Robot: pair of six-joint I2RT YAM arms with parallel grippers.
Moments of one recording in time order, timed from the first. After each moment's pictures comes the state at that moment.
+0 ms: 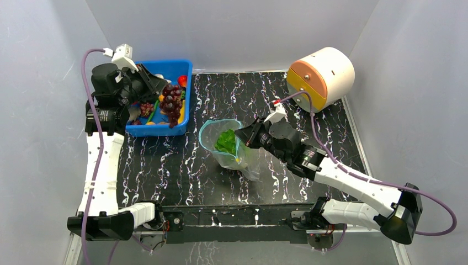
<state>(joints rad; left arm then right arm) 0.00 1.18 1.50 -0.61 0.35 -0.42 0.91 1.05 0.87 -0.06 0.22 0.84</state>
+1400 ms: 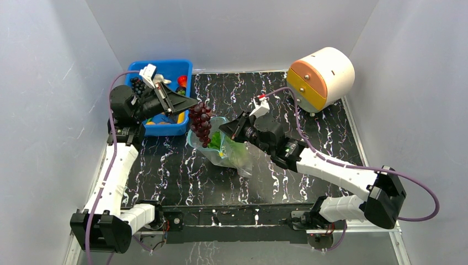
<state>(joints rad) -0.06 1.09 1.05 0.02 0.98 -1.08 0.91 1.25 0.94 0.13 0.15 0.91</state>
